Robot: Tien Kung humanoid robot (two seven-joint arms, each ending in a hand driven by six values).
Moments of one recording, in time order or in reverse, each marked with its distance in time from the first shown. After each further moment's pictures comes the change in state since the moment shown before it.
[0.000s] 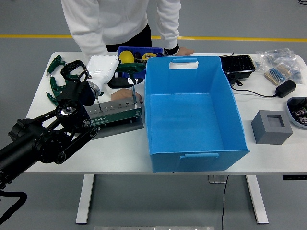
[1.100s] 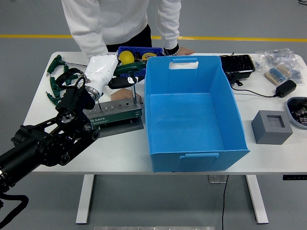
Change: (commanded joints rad) left arm 0.006 -0.015 0.037 0.063 -0.050 0.194 -0.106; right arm -0.008 0.001 0.005 0.002 -0.007 -0.001 0.000
